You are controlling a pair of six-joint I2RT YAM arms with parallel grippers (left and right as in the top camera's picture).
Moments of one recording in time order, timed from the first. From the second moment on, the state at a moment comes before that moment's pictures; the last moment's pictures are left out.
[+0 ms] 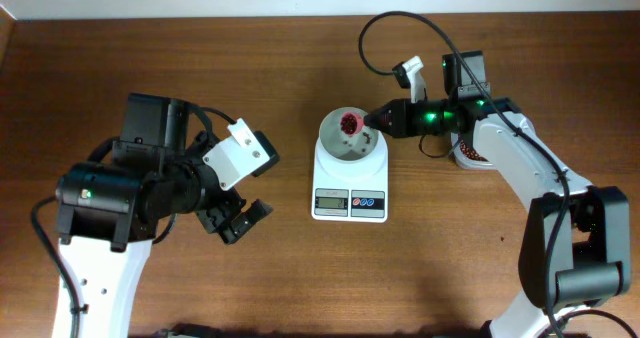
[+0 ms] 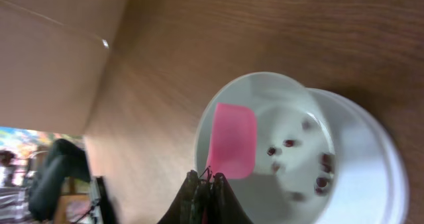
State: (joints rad) left arm -0.16 1.23 1.53 -1.43 0.39 0.72; right arm 0.15 1.85 1.29 -0.40 -0.91 0.13
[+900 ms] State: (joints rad) left arm -0.16 1.23 1.53 -1.43 0.39 0.72; right arm 0.40 1.63 1.29 -0.60 -0.19 -0.06
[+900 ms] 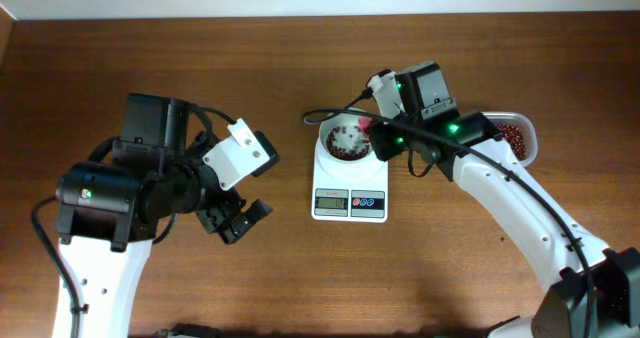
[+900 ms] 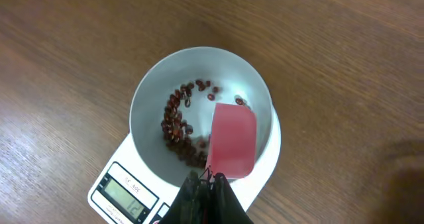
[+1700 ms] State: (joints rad) left arm -0.16 1.23 1.53 -1.43 0.39 0.72; right arm 0.40 1.58 1.31 -0.57 -0.21 -0.06
